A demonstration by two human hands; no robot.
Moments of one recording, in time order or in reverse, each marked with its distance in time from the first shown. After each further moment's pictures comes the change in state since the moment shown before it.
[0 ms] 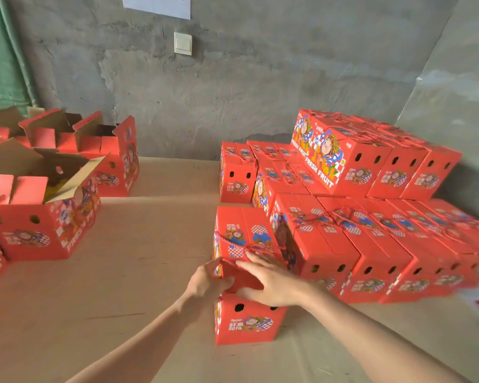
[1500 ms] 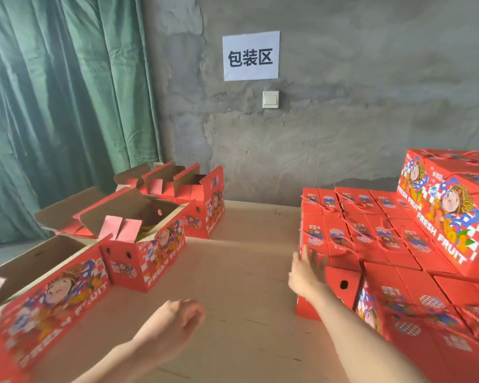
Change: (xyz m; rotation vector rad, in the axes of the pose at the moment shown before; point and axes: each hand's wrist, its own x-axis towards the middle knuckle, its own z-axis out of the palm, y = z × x) left_hand -0.019 0.033 -0.112 0.960 0.412 0.215; right_hand 0.226 0.051 -0.039 -0.287 0.285 0.192
